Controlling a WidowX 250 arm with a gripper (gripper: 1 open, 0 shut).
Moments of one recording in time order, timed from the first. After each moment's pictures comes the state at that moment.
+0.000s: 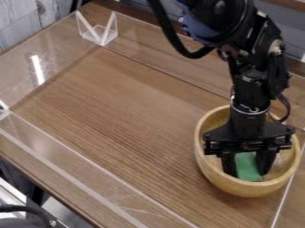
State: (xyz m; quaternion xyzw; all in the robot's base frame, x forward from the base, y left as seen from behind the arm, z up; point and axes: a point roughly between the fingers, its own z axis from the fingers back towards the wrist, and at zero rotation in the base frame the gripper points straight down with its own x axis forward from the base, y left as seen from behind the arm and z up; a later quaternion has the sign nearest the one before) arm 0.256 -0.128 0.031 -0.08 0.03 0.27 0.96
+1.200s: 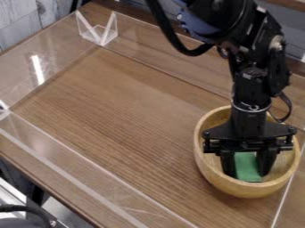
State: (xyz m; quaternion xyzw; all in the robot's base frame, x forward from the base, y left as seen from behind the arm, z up) arm 0.254 -0.128 0.037 -0.08 0.03 0.25 0.96
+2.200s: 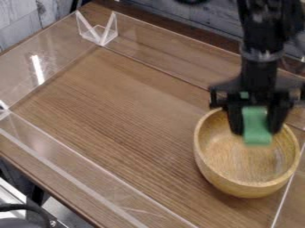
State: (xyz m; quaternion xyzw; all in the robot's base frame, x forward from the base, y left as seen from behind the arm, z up) arm 0.281 -0.102 0.104 -0.09 -0.01 0.25 0.96
